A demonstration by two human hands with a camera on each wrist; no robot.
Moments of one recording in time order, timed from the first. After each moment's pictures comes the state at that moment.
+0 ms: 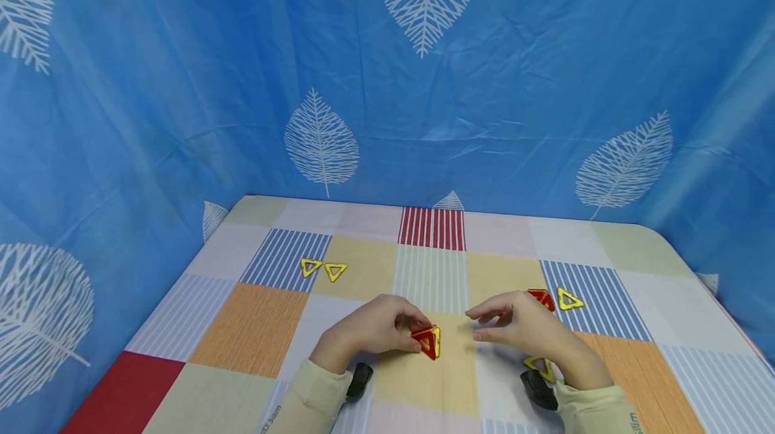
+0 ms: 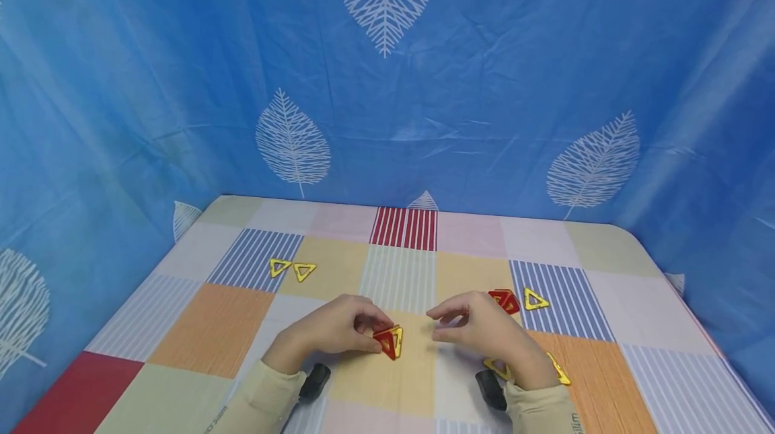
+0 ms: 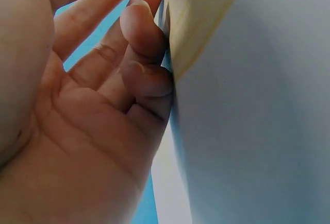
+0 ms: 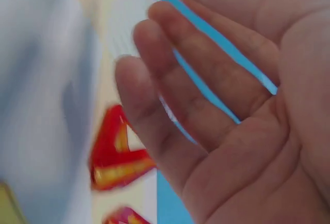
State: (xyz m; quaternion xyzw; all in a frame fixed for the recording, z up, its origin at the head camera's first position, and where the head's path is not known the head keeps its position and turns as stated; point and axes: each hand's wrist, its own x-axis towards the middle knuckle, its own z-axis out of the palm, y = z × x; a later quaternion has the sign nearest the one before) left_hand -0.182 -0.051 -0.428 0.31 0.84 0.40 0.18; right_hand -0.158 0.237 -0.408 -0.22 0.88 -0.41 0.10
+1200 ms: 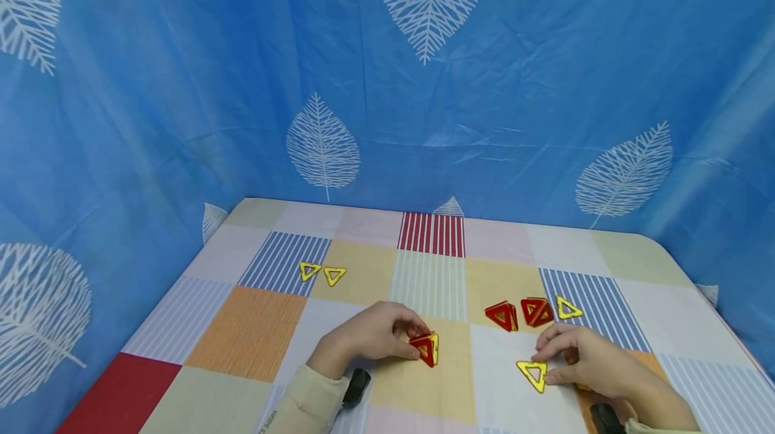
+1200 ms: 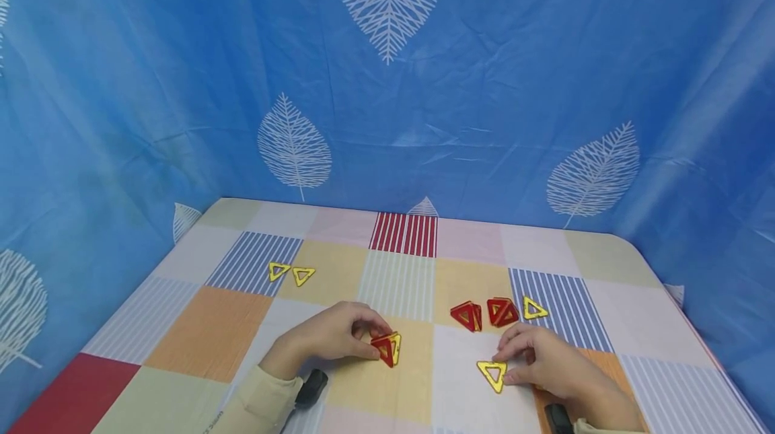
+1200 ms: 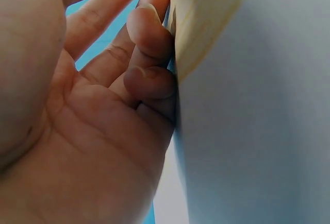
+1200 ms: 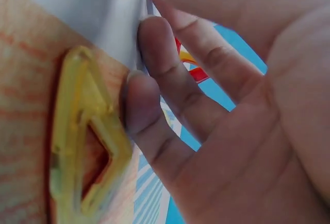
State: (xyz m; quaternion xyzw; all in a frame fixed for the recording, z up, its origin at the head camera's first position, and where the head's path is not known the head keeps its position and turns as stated) left_hand -0.182 -0.052 -0.433 0.29 0.84 0.41 0.20; right_hand -0.137 0.334 -0.424 -0.19 0.87 -0.41 0.19
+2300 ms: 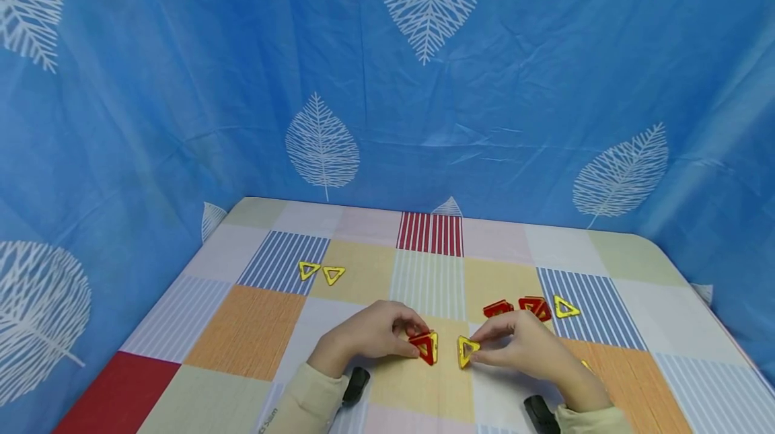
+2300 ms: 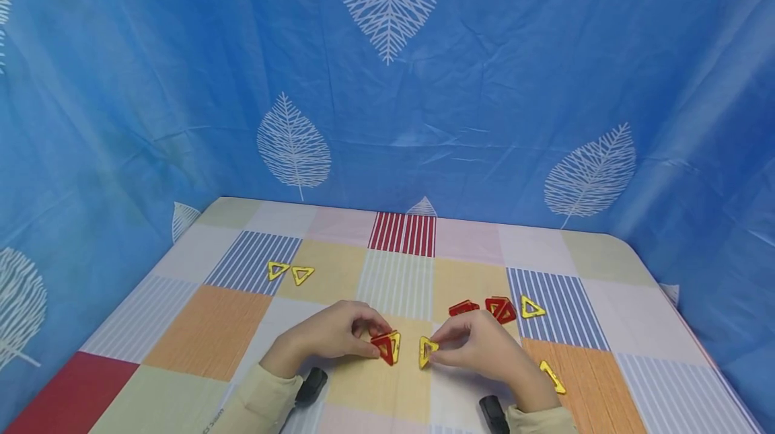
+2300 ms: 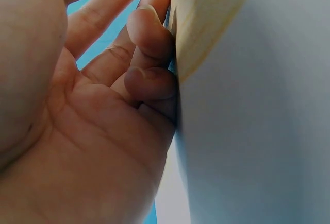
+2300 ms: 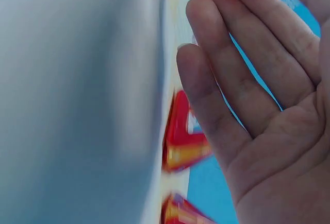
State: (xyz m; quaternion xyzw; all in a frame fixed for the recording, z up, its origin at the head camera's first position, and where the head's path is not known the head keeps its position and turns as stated) left_hand -0.181 -0.049 -0.430 0.29 0.85 0.40 0.19; right_hand -0.145 0.240 -0.421 -0.23 0.86 -0.44 0.09
